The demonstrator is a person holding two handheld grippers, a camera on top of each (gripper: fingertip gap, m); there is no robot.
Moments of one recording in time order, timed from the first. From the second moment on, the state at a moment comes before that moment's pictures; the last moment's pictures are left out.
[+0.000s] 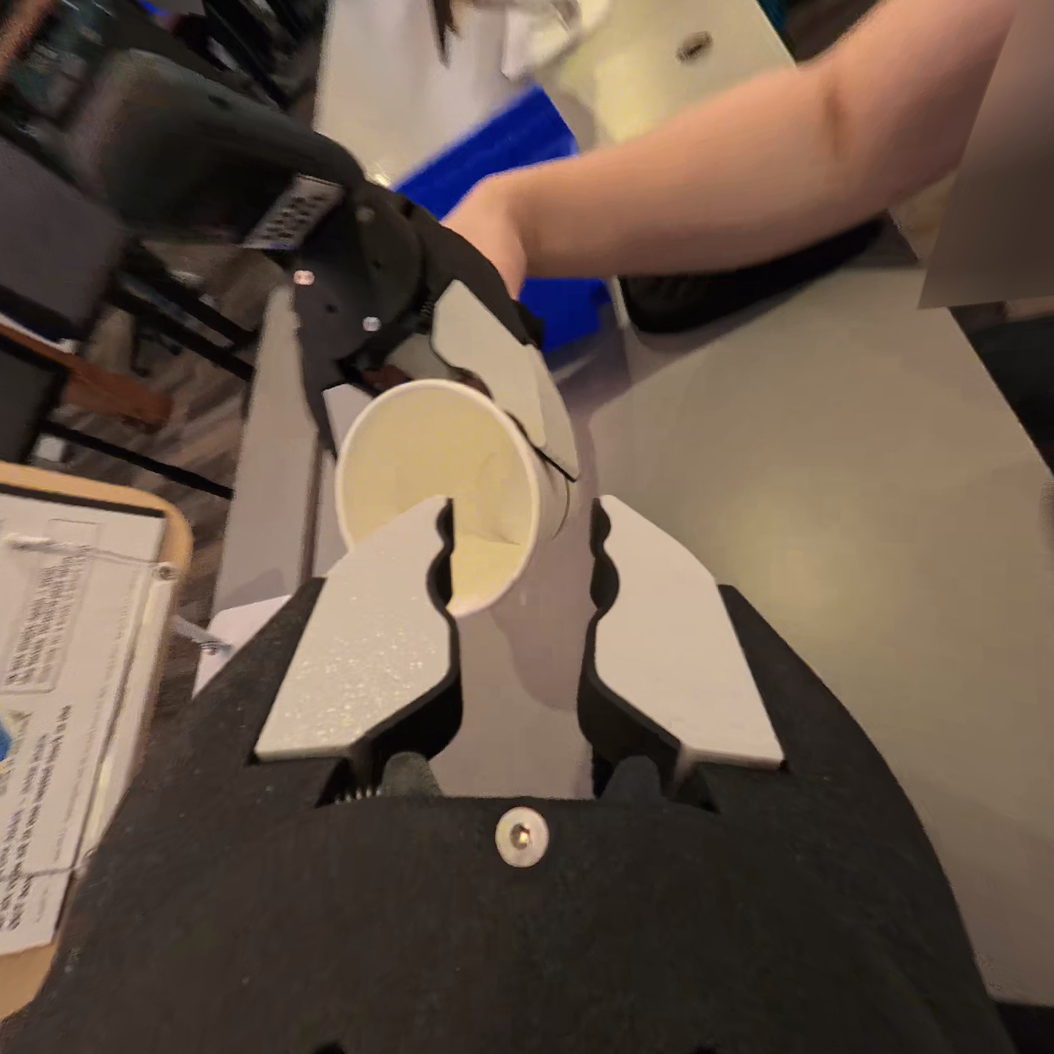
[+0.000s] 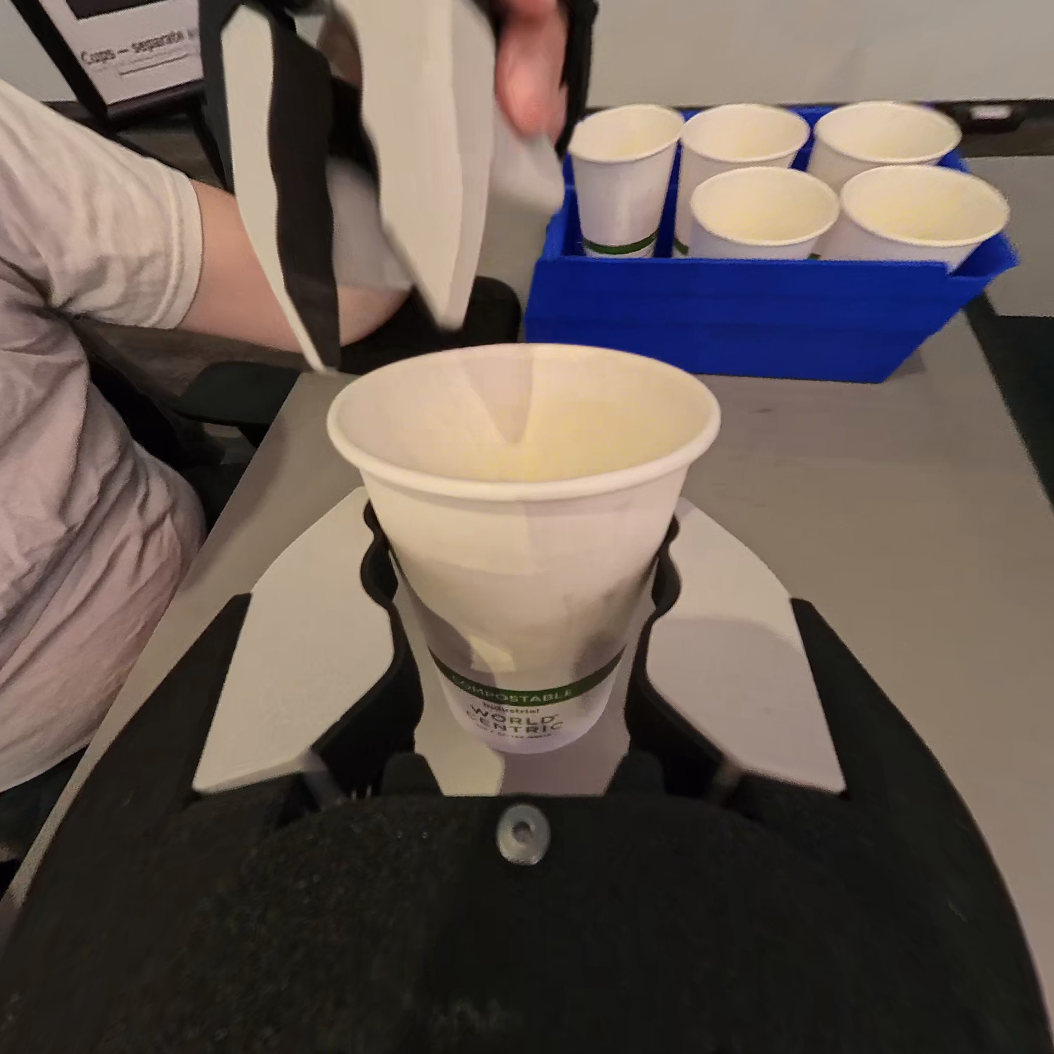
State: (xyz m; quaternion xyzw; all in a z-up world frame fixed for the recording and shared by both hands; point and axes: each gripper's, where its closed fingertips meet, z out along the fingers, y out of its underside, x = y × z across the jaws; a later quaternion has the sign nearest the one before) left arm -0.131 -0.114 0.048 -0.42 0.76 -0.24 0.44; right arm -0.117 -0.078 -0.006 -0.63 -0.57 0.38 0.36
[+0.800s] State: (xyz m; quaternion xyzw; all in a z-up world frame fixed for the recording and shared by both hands) left arm -0.161 -0.107 0.123 -0.42 0.65 -0.29 0.57; right arm 0.236 0.039 -0.075 -0.84 -0.06 0.08 0.54
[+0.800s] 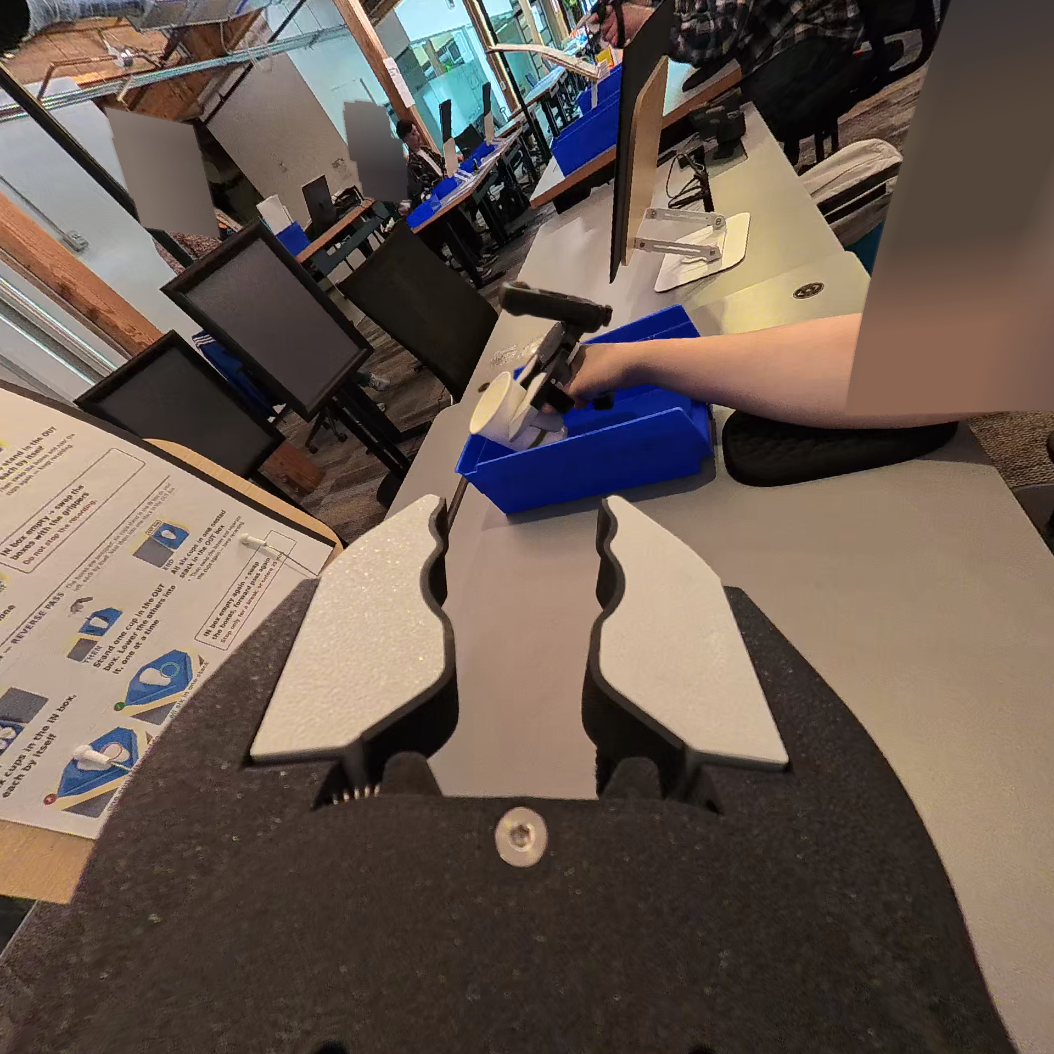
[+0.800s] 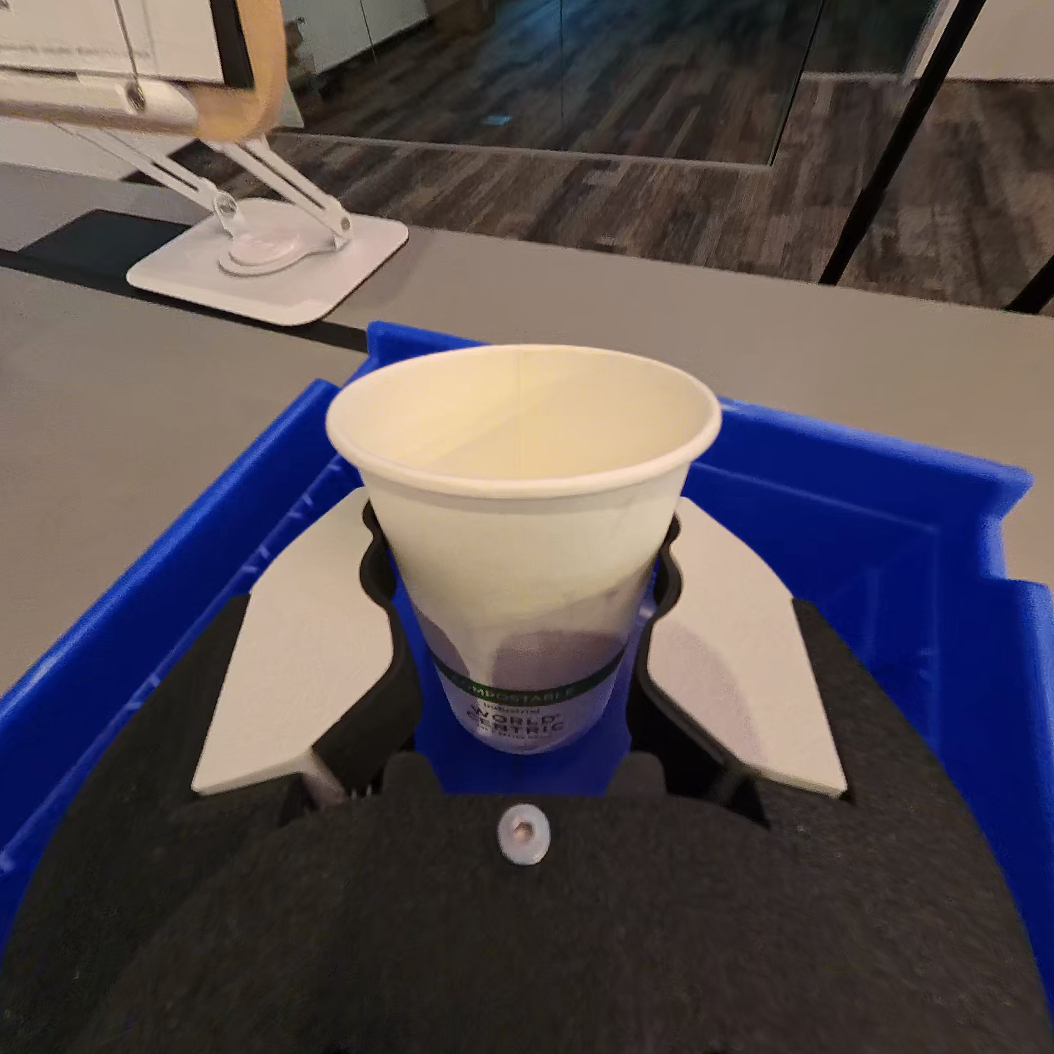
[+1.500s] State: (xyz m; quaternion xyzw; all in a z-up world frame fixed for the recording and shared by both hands) left arm -0.162 -0.106 0.119 -0.42 0.66 -0.27 0.57; right arm 0.244 0.027 -0.099 -0.87 -0.09 0.07 0.48
